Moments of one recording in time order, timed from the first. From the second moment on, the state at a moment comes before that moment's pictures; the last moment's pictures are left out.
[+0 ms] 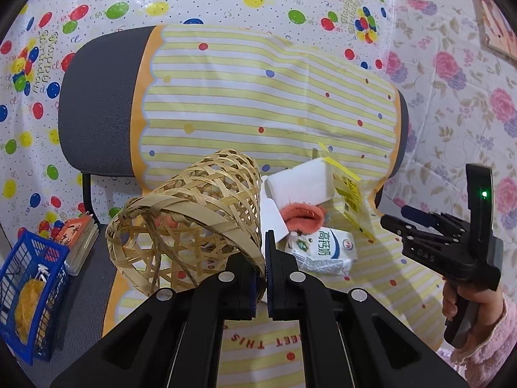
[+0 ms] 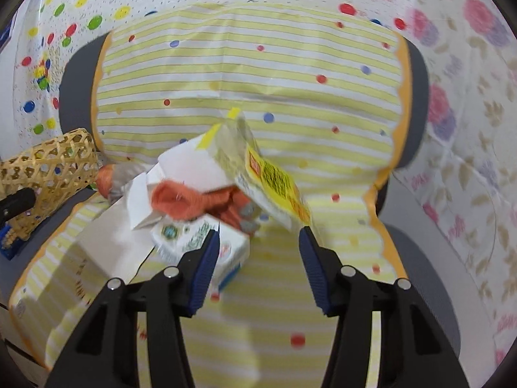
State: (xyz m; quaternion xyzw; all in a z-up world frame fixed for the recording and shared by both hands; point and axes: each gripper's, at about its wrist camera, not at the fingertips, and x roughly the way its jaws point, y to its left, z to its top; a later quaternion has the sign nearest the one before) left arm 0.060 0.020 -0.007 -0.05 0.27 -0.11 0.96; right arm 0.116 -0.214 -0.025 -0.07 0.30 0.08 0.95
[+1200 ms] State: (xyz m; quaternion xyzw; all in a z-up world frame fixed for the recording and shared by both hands) left arm -0.051 -0.068 0.002 -0.01 0.25 -0.27 0.93; right arm -0.055 -0.290 0.027 0.05 0.25 0.03 0.97
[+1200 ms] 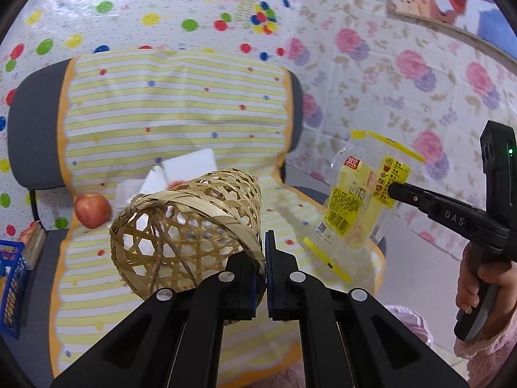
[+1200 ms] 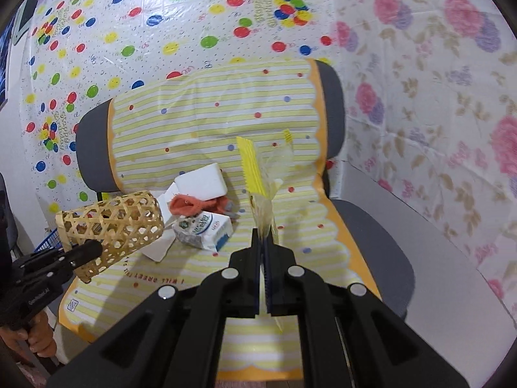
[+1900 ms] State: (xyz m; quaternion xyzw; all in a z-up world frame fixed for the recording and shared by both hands) left arm -0.134 -0.215 -0.043 0.09 0.28 -0.46 0.84; right arm -0.218 -0.361 0.005 0.07 0.27 -0.15 0.95
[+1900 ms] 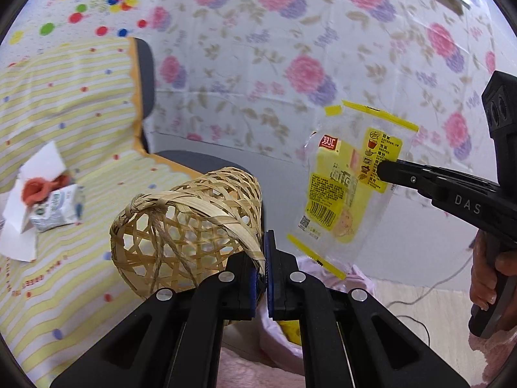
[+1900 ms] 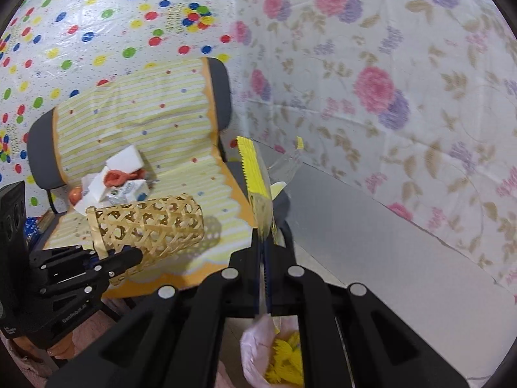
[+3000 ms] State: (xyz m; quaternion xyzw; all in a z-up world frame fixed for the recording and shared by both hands) left arm -0.137 -0.289 -0.092 0.18 0.33 -0.45 0.81; right arm -0.265 -0.444 -0.071 0.15 0.32 -0.25 0.90
